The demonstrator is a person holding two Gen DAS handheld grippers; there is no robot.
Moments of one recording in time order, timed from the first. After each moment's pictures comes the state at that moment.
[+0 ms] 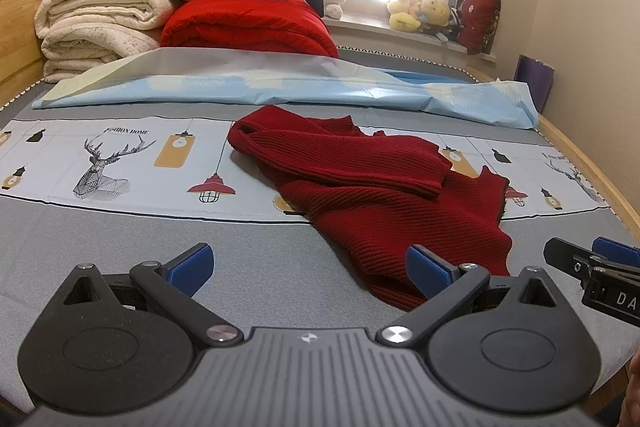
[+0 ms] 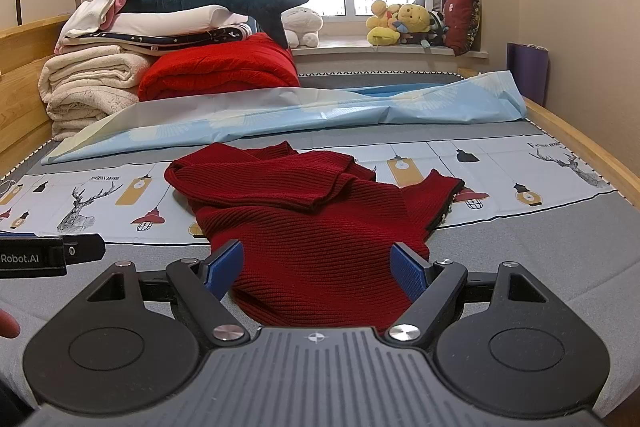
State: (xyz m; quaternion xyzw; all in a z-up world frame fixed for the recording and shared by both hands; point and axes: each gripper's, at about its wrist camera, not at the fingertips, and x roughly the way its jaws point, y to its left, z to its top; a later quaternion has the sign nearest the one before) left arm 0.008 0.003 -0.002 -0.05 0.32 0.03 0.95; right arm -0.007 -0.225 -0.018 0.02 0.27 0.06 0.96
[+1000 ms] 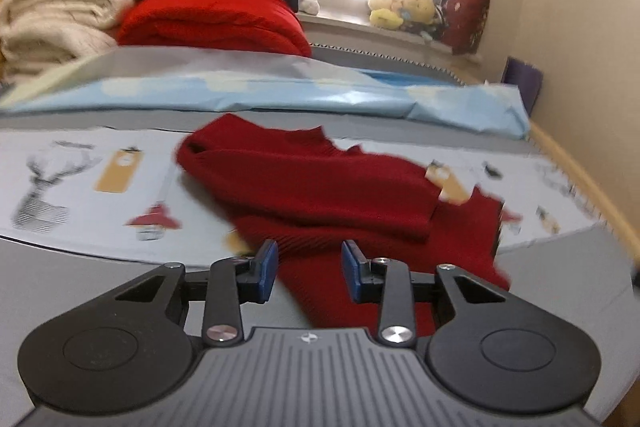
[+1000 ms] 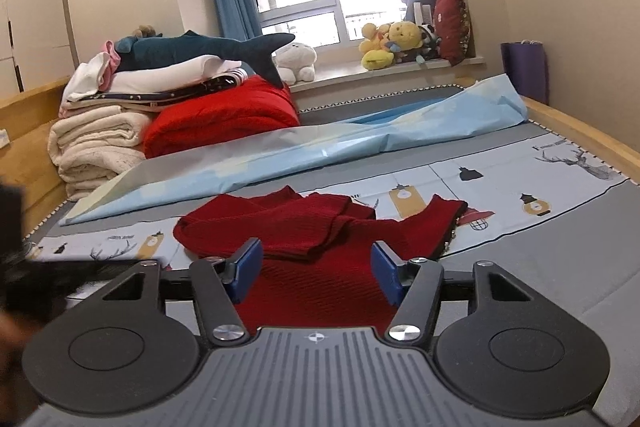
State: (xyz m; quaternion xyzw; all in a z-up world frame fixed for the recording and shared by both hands) left arm 0.127 -0.018 -0.024 -0.08 0.32 -0.01 0.94; right arm 0.006 -0.277 0.002 0.09 0.23 0.08 0.97
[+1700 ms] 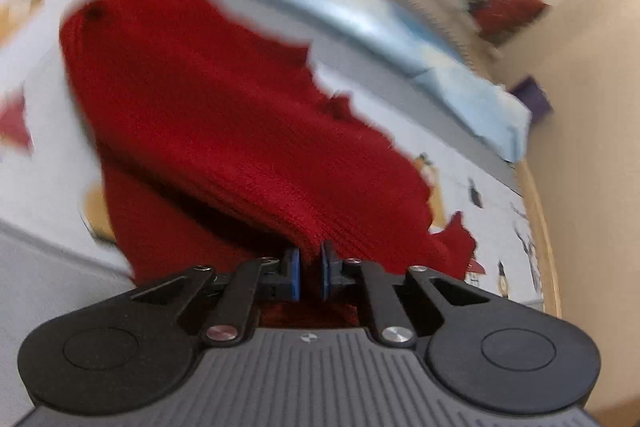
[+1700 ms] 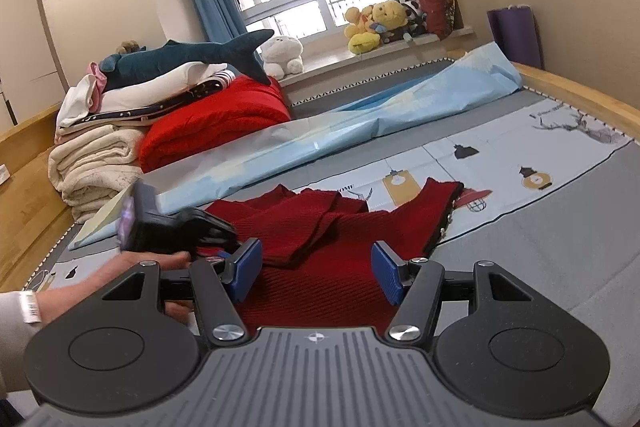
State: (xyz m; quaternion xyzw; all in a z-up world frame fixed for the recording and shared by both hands) left arm 0.295 0.011 -0.091 -0.26 0.44 -0.07 0.86; right arm 0.028 -0.310 -0.001 0.15 0.25 0.08 0.95
